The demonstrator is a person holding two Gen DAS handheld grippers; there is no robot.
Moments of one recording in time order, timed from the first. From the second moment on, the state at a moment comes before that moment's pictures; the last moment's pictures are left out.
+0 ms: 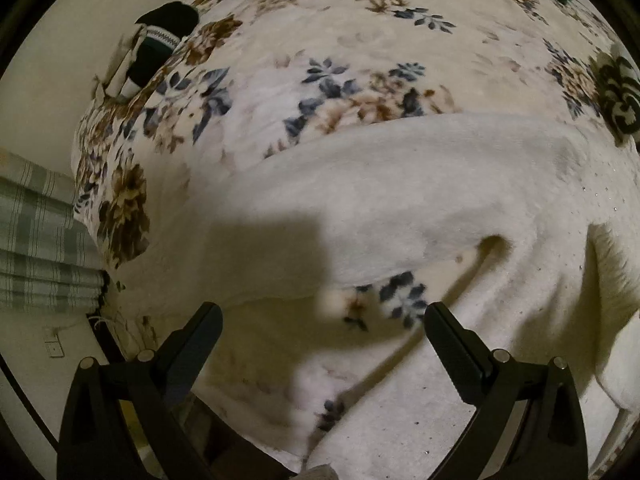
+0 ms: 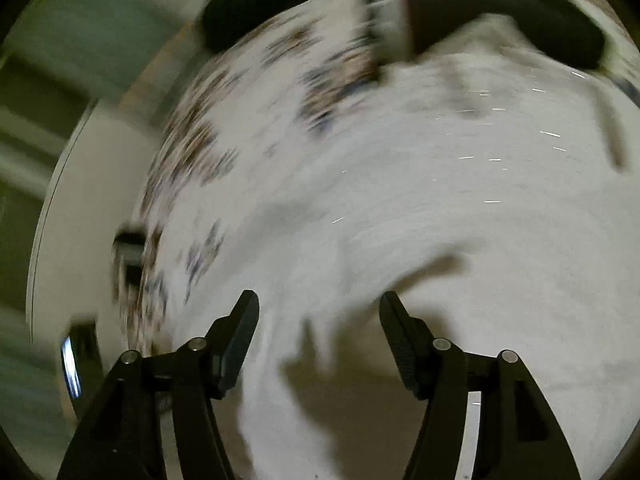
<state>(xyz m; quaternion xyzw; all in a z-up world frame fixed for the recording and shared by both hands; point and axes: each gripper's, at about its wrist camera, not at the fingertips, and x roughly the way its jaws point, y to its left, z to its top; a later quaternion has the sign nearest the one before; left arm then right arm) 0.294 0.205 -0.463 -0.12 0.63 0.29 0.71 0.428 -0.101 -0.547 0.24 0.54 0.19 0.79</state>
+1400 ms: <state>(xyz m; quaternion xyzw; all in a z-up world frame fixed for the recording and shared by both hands) 0.371 0.124 -0.455 -0.15 0.57 0.22 0.78 0.393 -0.304 -0.567 0.26 0.58 -0.01 0.77</state>
